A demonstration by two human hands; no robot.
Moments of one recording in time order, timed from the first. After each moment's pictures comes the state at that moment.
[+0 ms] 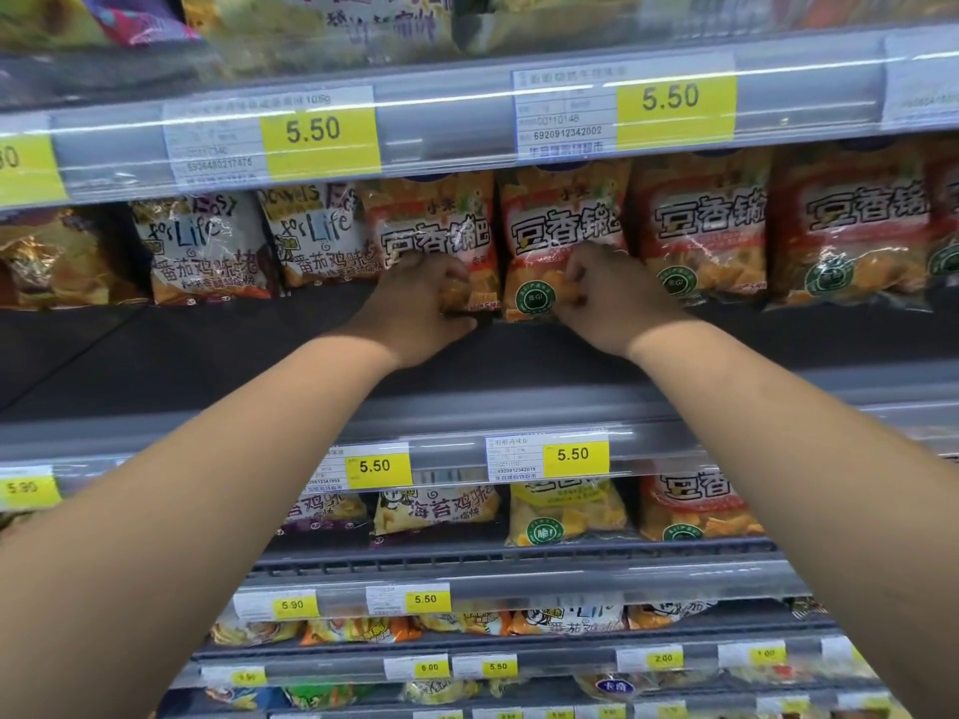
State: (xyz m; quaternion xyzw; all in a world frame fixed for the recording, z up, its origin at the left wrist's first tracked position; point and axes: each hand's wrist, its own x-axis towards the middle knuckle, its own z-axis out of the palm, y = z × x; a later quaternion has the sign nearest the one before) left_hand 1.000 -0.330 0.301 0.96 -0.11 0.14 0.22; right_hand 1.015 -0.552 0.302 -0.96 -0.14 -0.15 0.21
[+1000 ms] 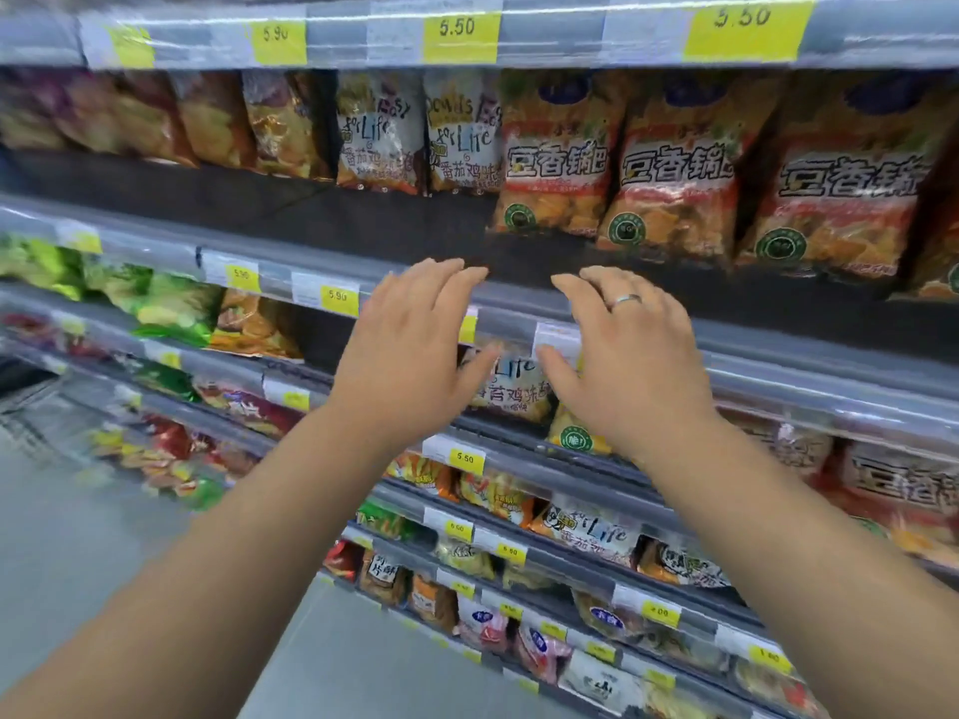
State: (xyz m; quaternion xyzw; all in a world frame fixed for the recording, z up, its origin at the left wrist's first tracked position) left_hand 0.790 -0.367 0.262 0.97 0.03 0.26 -0.01; right_hand 0.869 -0.545 0.262 -0.91 -0.33 -0.22 0.11
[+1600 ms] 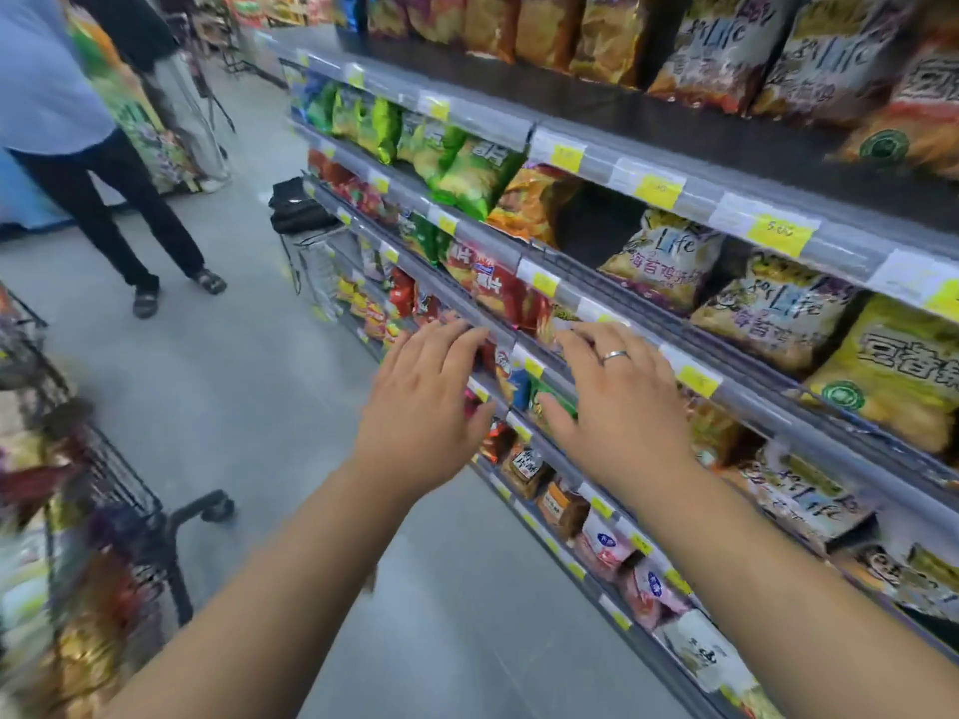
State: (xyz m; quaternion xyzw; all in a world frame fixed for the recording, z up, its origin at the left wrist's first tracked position) left_hand 0.507 -0.313 0.164 0.94 0.28 0.22 0.01; right_hand 0.662 -0.432 0.174 -0.82 -0.53 -0.15 0.14
